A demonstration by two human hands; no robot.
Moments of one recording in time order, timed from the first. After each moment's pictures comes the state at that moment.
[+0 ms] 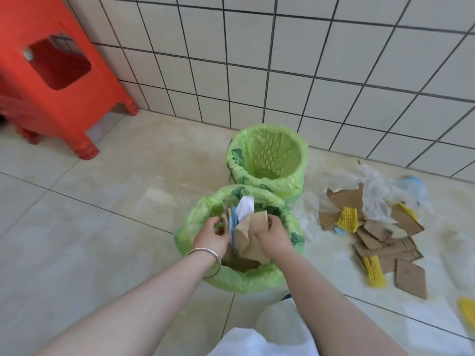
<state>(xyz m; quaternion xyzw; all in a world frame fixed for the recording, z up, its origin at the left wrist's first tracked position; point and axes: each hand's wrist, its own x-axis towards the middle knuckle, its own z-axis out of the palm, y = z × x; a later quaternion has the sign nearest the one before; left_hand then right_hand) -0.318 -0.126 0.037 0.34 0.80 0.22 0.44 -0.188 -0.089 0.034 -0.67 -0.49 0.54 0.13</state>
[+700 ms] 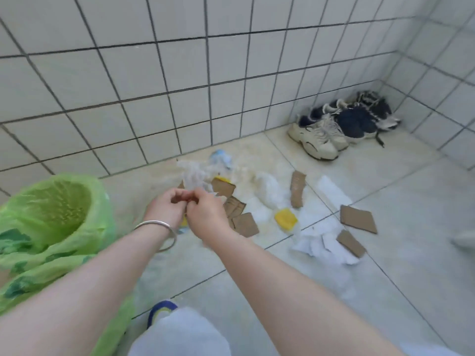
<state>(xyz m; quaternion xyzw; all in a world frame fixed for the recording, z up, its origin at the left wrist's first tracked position) -0.031 -0.049 0.102 0.58 0.59 0.20 0.52 0.047 -0.104 0.121 -0.76 -0.39 0.38 0.36</state>
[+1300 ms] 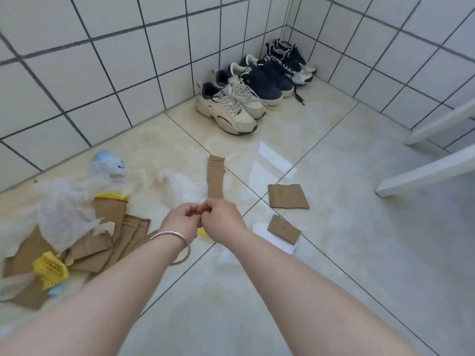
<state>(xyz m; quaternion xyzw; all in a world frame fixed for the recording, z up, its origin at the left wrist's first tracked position) 0.242 -0.094 -0.015 0.63 0.48 0.02 0.61 0.313 -0.163 0.013 -0.85 -0.24 0.37 0.29</state>
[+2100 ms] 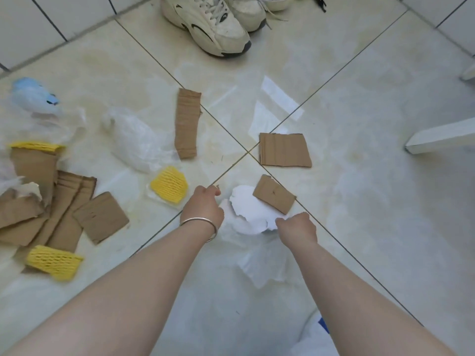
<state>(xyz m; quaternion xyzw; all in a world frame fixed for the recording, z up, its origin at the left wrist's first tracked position) 0.328 -0.164 -0.153 0.82 0.42 -0.20 0.32 0.422 -0.319 -0.153 -0.89 0.14 0.40 0.18</state>
